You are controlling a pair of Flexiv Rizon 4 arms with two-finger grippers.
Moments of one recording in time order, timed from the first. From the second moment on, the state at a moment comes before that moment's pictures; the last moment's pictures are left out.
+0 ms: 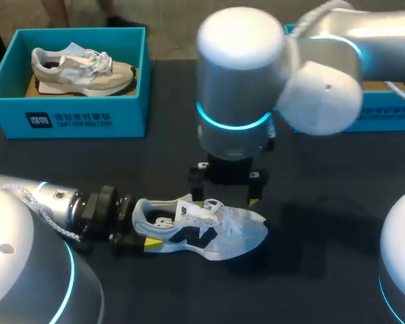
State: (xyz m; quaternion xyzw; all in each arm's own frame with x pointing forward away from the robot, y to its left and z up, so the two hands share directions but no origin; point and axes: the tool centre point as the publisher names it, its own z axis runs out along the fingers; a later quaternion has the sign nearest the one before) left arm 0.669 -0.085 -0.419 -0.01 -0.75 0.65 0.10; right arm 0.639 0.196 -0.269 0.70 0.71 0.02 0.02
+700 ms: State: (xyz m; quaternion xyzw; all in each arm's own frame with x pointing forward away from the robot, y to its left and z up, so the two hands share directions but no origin) left arm 0.669 -0.085 -0.419 -0.01 -0.75 0.65 0.10; right arm 0.658 0.242 -0.294 0.69 0.72 -0.02 0.05
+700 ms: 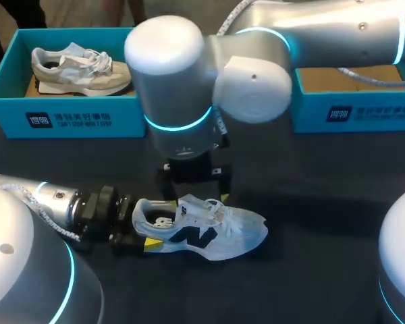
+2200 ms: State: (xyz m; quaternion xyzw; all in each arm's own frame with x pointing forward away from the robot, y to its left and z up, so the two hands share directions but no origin) left arm 0.669 -0.086 -0.419 -0.01 -0.75 0.65 0.10; right arm 0.657 0.233 -0.334 0.64 0.73 -0.19 0.15
